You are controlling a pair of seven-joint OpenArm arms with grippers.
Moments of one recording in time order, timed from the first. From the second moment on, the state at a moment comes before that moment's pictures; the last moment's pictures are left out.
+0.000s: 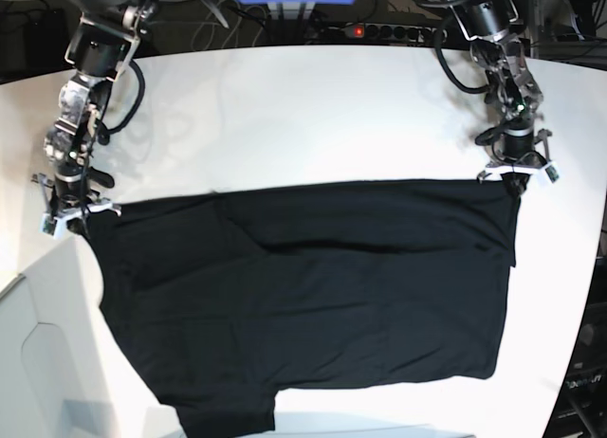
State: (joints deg) left arm 5.9 -10.5 -32.1 68.7 -21.5 -11.4 7.2; right arm 3.4 9.3 27.9 63.3 2.2 8.6 -11.7
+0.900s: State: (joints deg) left arm 26.9 -8.0 -32.3 86.8 -21.4 -11.2 8.7; right arm -25.7 0.7 38.6 90.6 1.0 18.1 -13.9
